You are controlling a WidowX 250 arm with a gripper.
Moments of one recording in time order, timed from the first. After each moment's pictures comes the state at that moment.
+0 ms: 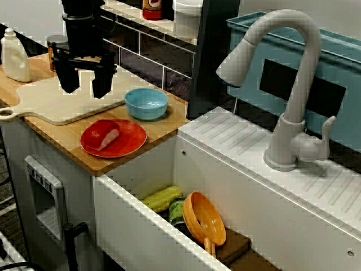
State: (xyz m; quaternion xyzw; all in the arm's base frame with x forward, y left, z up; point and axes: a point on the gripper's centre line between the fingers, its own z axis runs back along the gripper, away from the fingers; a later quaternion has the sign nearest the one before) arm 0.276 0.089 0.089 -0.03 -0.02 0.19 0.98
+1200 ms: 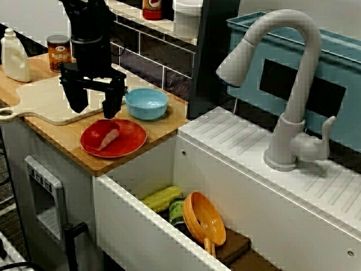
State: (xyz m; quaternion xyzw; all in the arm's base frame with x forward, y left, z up) arm 0.273 0.059 0.069 -0.02 -0.05 0.21 0.98
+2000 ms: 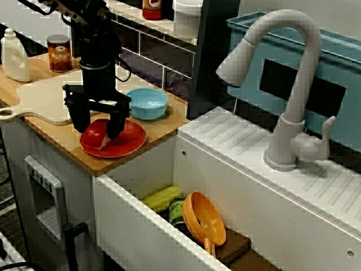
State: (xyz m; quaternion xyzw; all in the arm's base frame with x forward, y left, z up) arm 0.275 0.059 0.038 0.00 -0.03 0.23 0.97
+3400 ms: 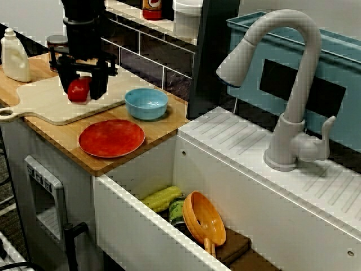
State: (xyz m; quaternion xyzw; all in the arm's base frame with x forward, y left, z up) arm 0.279 0.102 0.089 -0.02 -0.02 0.25 0.97
